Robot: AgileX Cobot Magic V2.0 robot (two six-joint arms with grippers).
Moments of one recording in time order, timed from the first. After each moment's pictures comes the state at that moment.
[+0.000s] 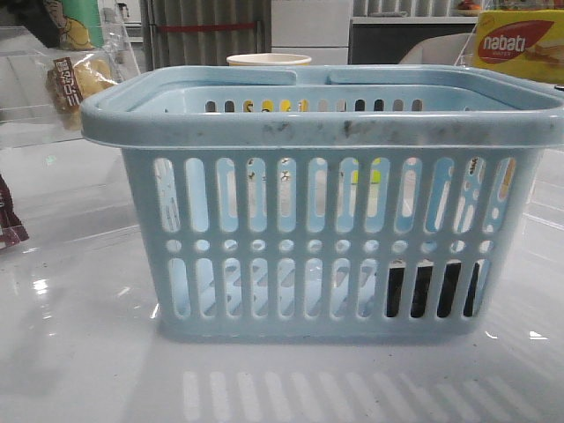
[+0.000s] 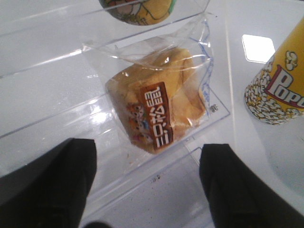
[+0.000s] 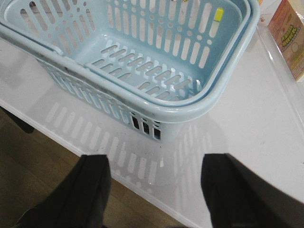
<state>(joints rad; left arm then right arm) -0.05 1.70 -1.36 -0.29 0.42 0.13 0.54 0.62 -0.85 -0.04 0.95 0.09</state>
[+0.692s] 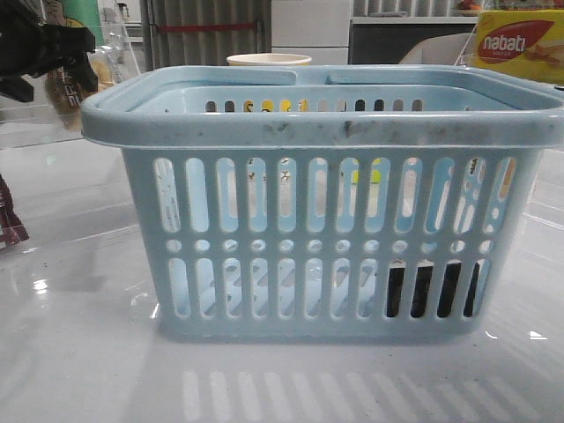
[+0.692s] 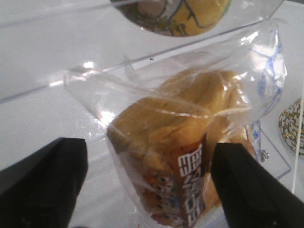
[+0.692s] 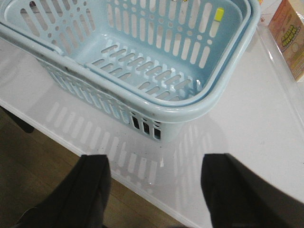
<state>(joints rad) -0.06 1.93 -1.48 -0.31 0.27 0.13 0.54 0.62 -0.85 -0.04 0.95 0.09</state>
